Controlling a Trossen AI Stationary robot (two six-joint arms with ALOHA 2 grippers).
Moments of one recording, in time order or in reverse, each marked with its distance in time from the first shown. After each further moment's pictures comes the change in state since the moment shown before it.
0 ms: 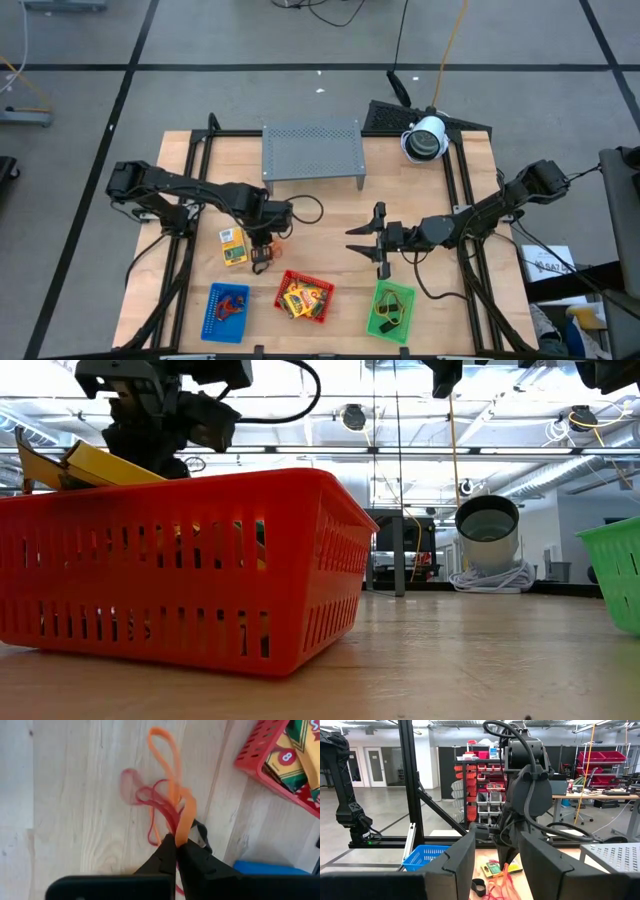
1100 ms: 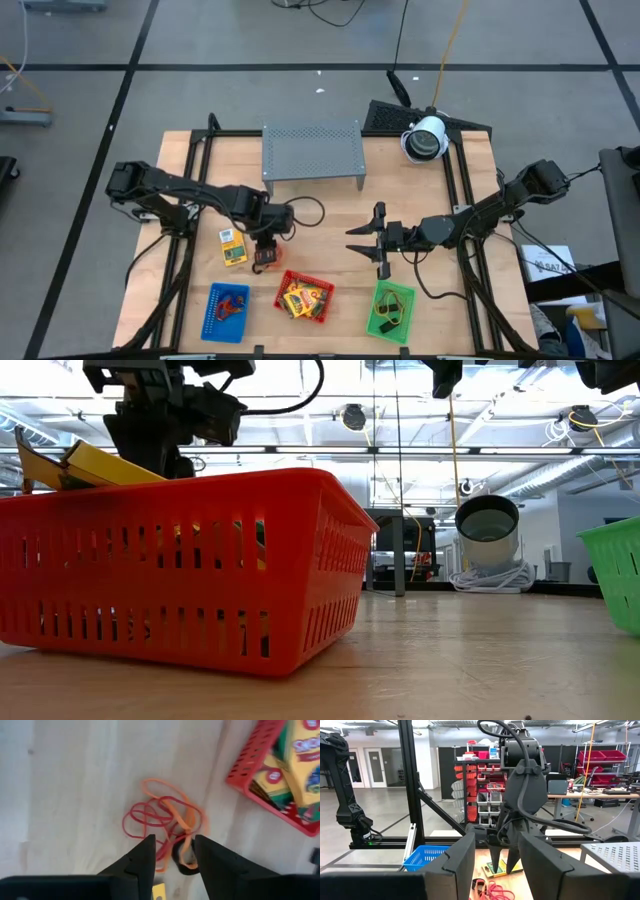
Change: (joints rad) left arm -0.029 0.000 0.000 0.073 -0.031 -0.052; right arm 0.000 0.000 0.000 0.000 0.000 0.007
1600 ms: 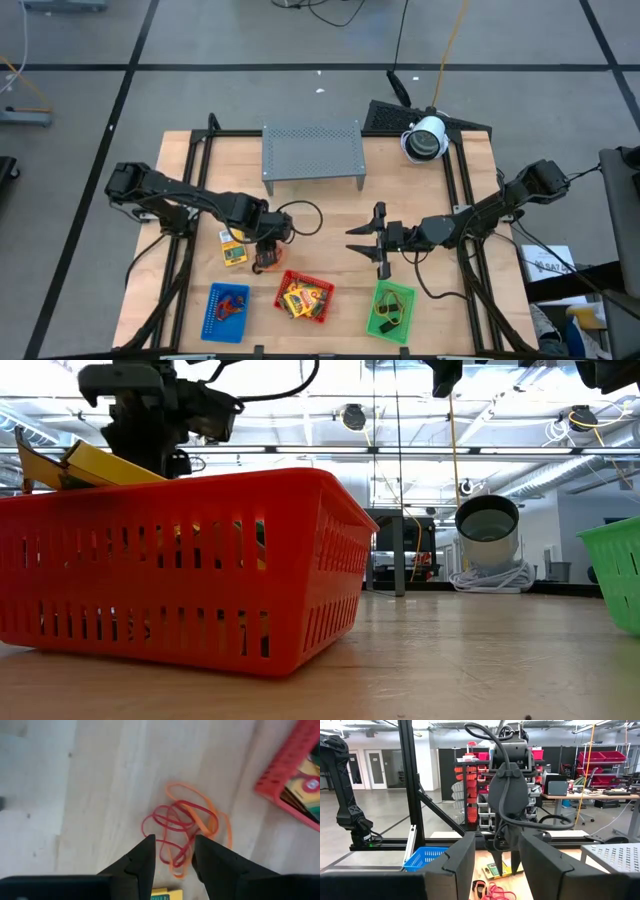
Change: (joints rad) left arm -0.067 0.000 0.000 -0.010 -0.179 -0.079; right arm 0.000 0.000 0.000 0.007 0.000 0.000
